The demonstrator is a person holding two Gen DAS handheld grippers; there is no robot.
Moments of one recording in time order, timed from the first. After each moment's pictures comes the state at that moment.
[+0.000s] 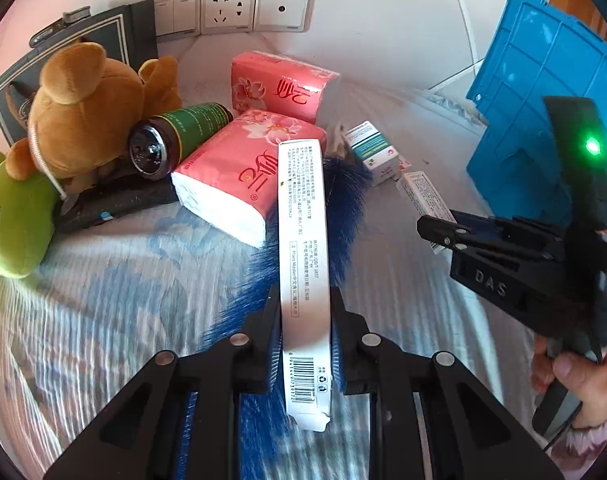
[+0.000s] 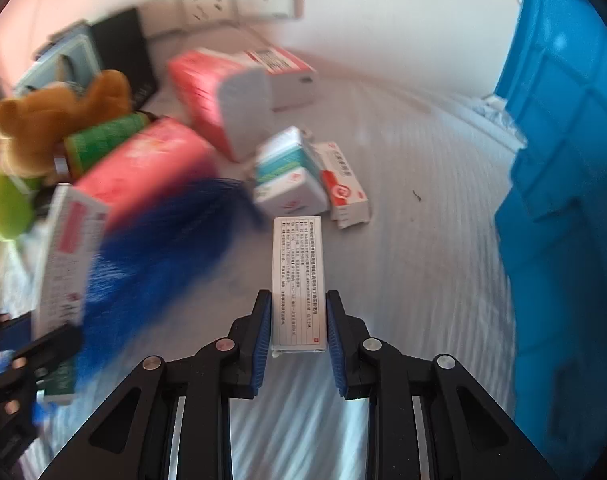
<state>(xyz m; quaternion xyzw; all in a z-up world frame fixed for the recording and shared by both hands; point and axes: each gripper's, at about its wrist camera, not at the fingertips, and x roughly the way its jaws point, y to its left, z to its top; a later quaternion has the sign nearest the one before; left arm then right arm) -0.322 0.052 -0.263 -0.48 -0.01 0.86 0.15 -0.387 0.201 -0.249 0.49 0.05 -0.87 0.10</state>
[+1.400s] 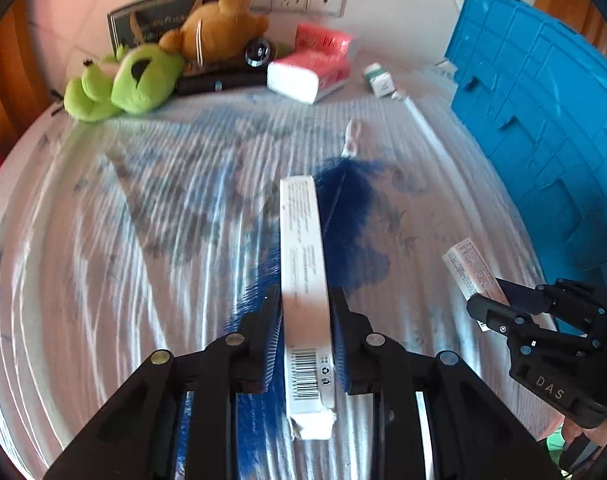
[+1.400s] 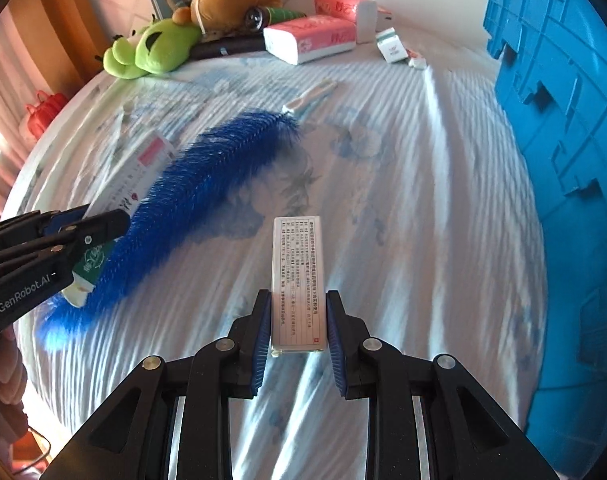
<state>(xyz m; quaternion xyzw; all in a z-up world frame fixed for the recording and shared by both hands) -0.103 -0.001 -0.246 -0.49 -0.02 0.87 0.08 -0.113 0.180 -0.231 0.53 0.07 -0.82 0.18</state>
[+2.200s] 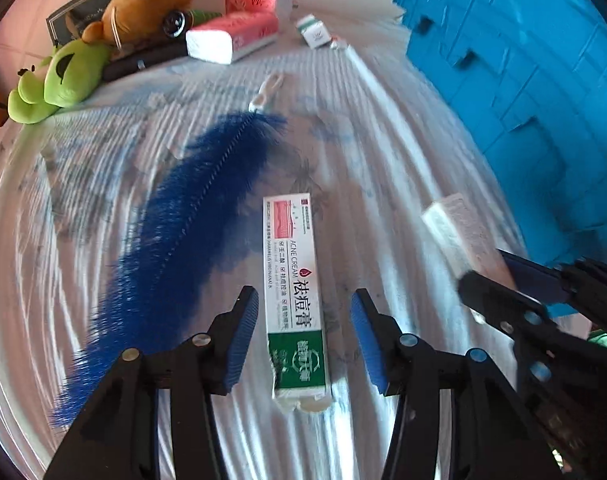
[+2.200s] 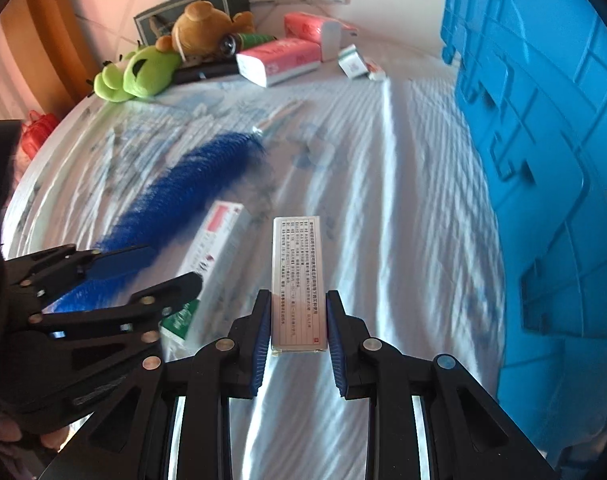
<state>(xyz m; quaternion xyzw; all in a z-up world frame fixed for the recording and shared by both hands) -0.110 0.082 -0.284 -0.55 0.01 0.83 0.12 -0.098 0.212 -0.213 0.52 0.06 -0.84 0.15</state>
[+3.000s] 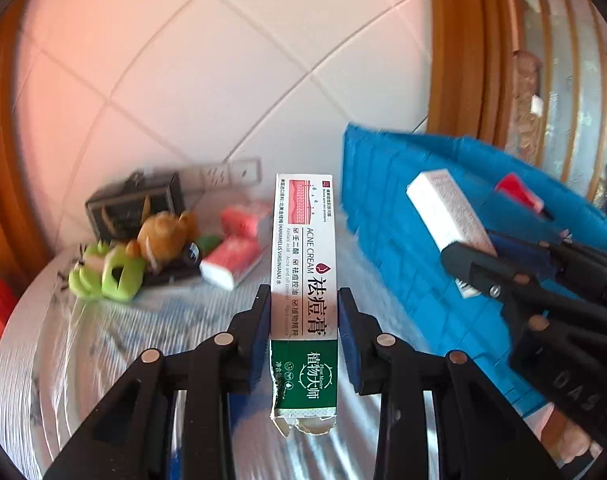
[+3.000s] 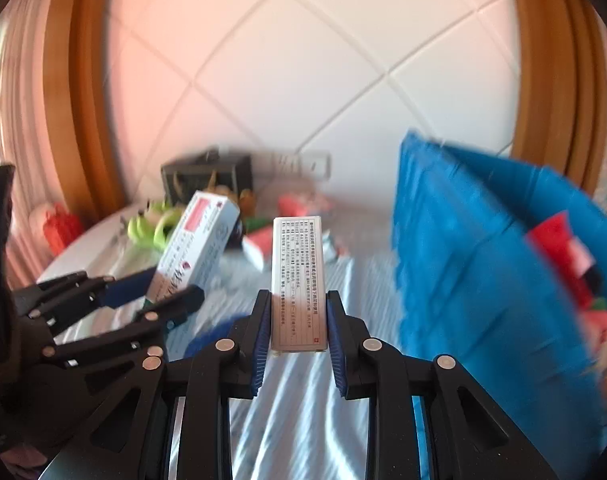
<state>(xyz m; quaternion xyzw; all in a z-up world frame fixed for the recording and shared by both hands) -0.041 0.108 -0.061 -0.26 0.04 0.95 0.15 -0.043 0.250 -0.031 0.27 0.04 -0.95 0.14</state>
